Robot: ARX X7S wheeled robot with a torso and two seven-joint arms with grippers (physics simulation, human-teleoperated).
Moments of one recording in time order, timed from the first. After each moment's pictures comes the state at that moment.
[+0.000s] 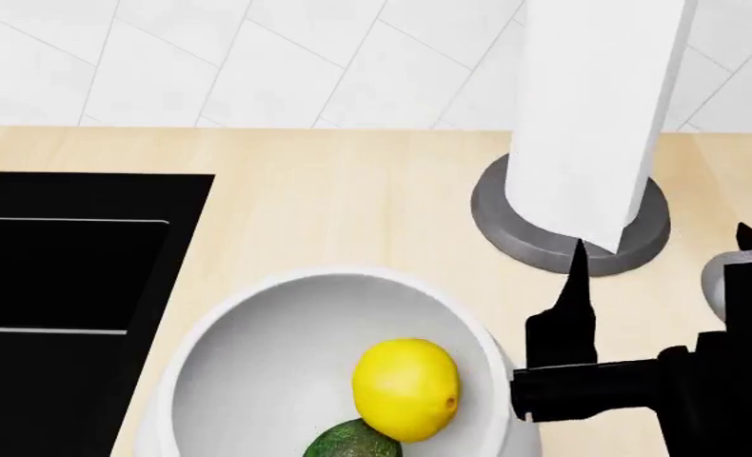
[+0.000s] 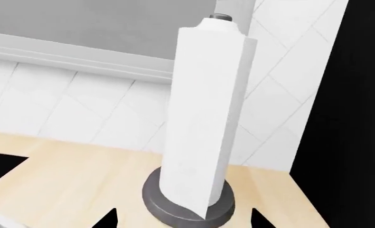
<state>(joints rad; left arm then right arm) -1.14 -1.57 1.57 0.79 -1.25 0.19 -0.82 0.65 1.14 -0.38 -0.76 1.39 0.56 0.90</state>
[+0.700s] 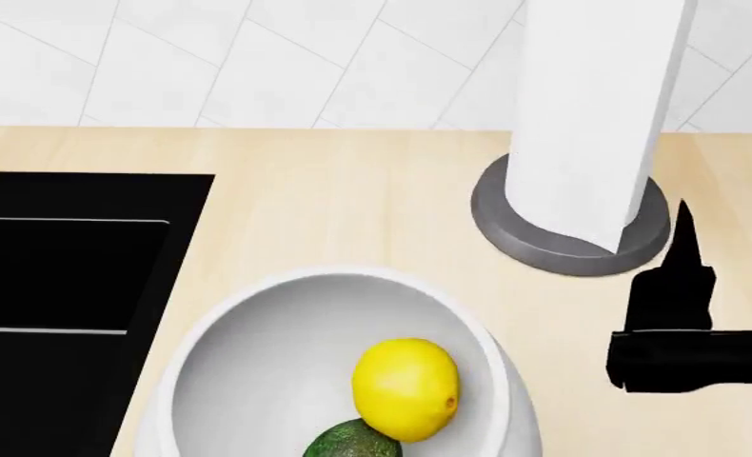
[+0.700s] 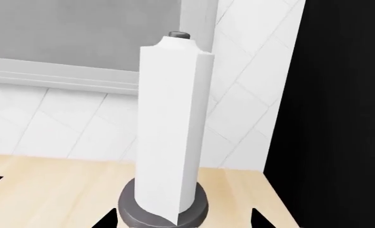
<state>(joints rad) -1.28 -1.56 1.40 0.83 -1.40 -0.03 -0.83 0.58 1.34 -0.23 -0.75 1.57 0.46 0.87</state>
